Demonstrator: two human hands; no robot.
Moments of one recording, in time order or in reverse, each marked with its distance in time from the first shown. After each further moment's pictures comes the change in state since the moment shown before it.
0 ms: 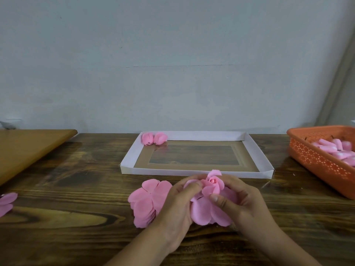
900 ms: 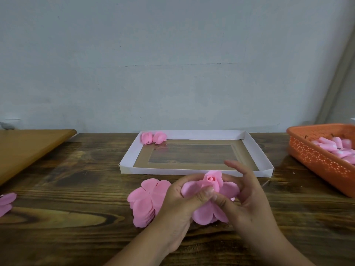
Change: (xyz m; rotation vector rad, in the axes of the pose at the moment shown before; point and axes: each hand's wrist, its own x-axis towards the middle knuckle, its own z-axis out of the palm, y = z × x) left_hand -0.004 -0.003 0.000 0.052 0.027 0.030; right_hand -0.008 0.000 0.006 0.033 0.151 -0.068
